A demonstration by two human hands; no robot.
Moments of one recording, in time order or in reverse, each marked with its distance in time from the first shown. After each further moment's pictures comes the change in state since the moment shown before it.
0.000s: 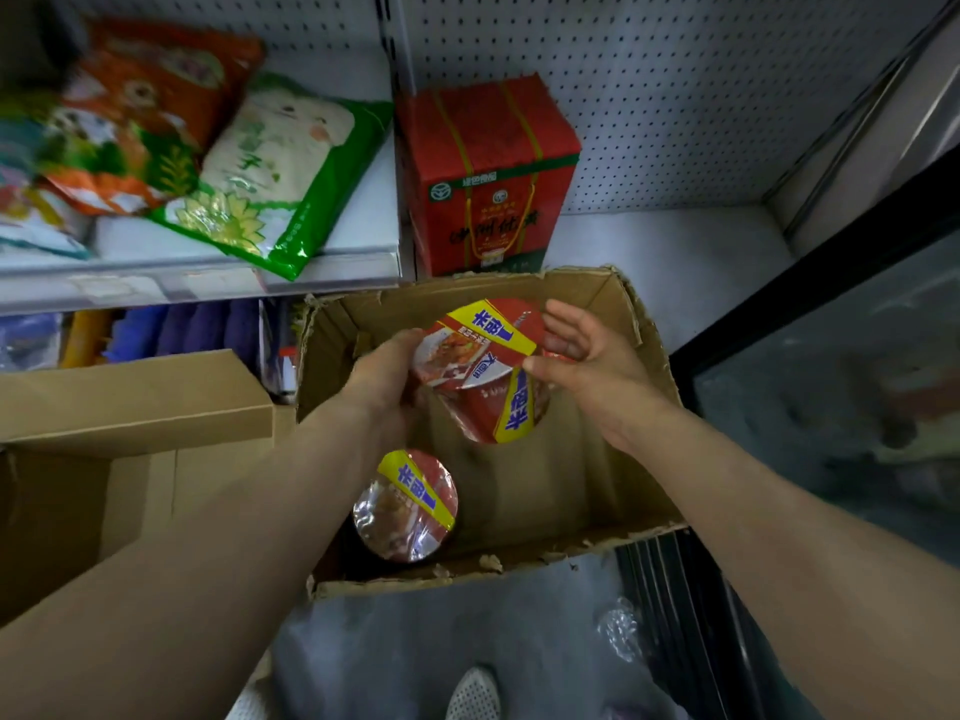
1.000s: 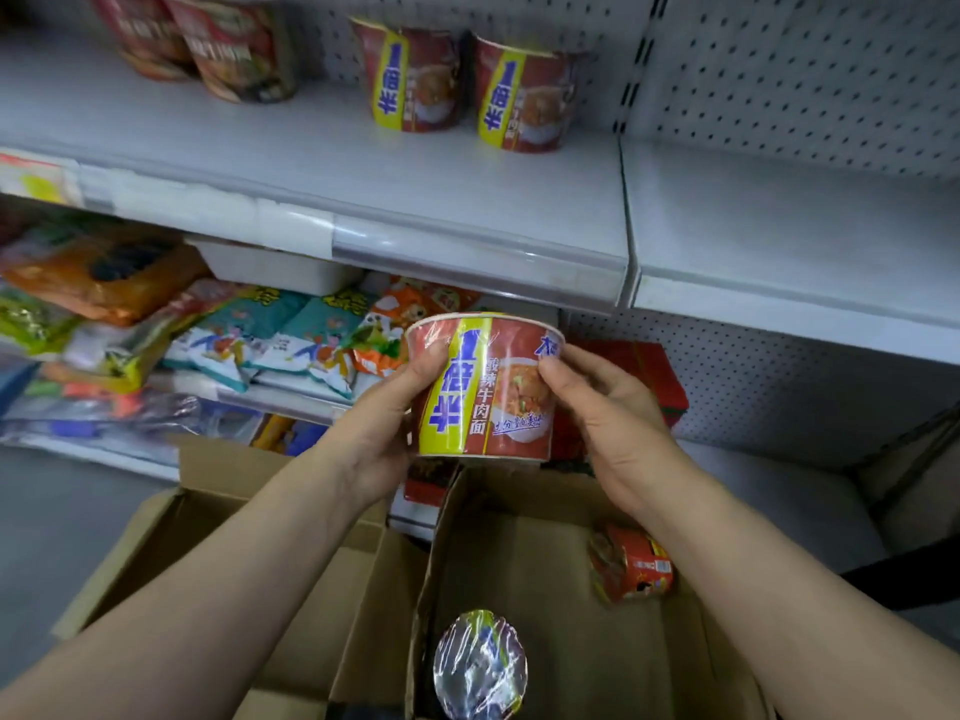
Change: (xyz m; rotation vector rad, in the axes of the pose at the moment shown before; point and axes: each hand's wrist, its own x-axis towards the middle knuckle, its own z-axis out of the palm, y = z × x) left_hand -0.159 0.173 -0.124 -0.191 -0.147 0.383; right_hand -0.056 -0.225 0.140 0.174 -0.195 -0.297
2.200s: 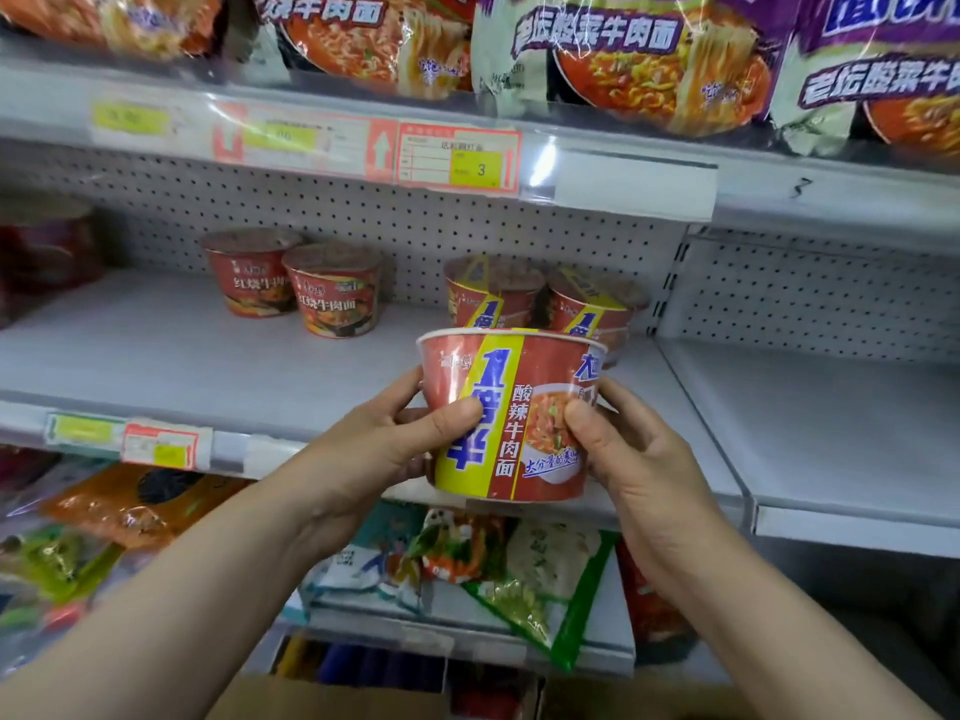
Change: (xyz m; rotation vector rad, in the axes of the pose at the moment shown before) left_hand -0.016 0.250 -0.091 0.440 -0.283 0.320; right_hand 0.029 -0.141 0.185 -0.004 -0.008 -0.305
